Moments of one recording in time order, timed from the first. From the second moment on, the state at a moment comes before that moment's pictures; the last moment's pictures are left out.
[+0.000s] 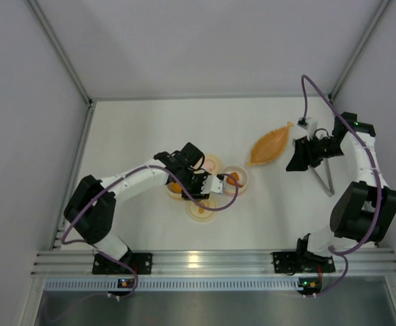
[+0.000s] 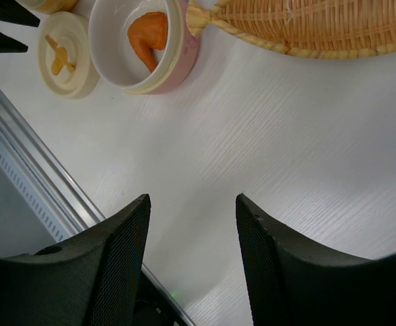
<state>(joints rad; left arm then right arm) -0.75 1.61 1.12 -0.68 0.47 0.96 -0.27 1.52 1.31 -1.22 -0.80 -0.73</state>
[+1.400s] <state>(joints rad) -0.85 1.75 1.14 -0.67 0.29 0.67 -0.27 1.52 1.30 -1.22 -0.79 -0.73</state>
